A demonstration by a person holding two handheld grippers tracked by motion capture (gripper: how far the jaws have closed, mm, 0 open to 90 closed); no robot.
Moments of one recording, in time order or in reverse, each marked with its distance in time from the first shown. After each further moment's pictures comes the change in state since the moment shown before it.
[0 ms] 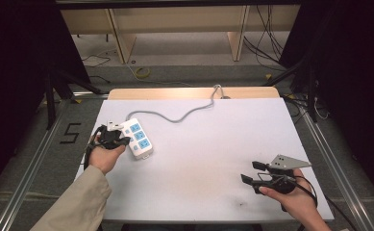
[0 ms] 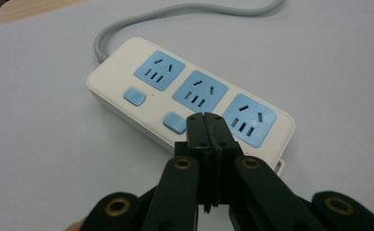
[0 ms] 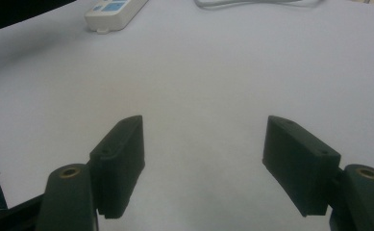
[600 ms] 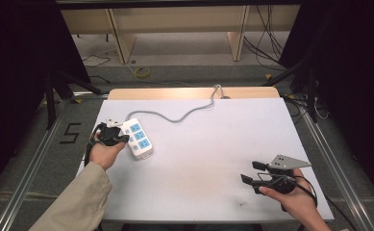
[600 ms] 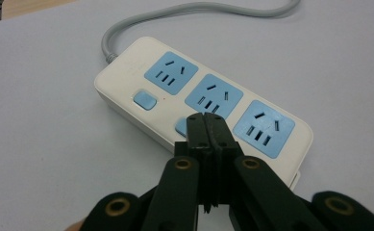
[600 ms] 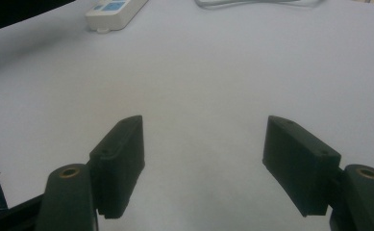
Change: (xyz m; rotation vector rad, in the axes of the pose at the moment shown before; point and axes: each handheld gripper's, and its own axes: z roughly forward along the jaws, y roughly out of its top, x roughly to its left) left arm 0.008 0.005 0.008 0.014 0.006 -0.021; right arm 0.000 0.000 0.000 0.001 0.002 0.000
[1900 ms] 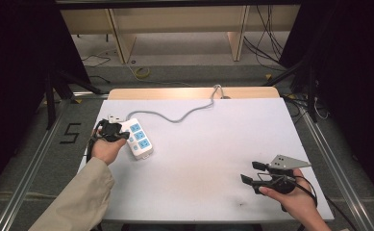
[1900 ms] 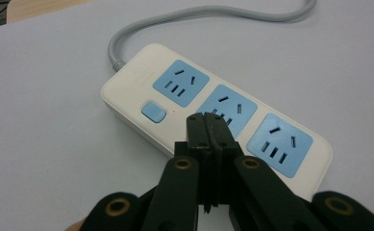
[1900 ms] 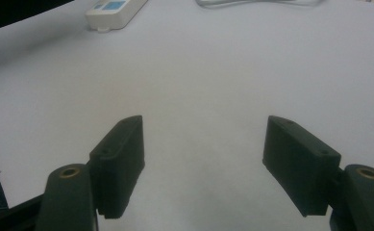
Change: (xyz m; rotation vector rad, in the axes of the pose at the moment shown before) left arm 0.005 0.008 0.010 0.014 0.018 -0.003; right arm 0.000 0.000 0.000 0.002 0.001 0.000
